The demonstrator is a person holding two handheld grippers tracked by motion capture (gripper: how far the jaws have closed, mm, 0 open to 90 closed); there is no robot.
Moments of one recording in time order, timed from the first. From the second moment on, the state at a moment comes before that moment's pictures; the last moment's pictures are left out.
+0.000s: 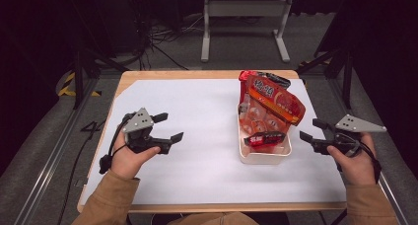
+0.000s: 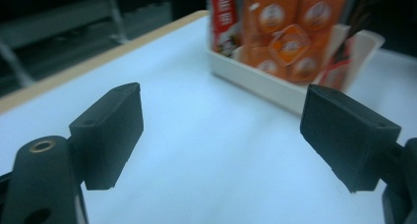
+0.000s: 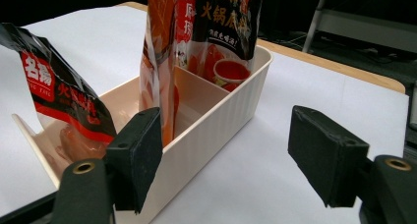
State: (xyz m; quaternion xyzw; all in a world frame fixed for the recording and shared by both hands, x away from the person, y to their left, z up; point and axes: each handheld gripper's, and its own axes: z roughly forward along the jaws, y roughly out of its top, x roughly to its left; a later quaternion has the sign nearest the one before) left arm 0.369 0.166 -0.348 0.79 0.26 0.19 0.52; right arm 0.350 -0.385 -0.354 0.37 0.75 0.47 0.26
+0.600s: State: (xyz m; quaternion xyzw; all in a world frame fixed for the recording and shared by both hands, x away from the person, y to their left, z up) left arm 0.377 0.210 -0.387 0.76 0.32 0.14 0.55; right arm 0.354 -0.390 -0.363 0.37 0.76 0.47 0.26
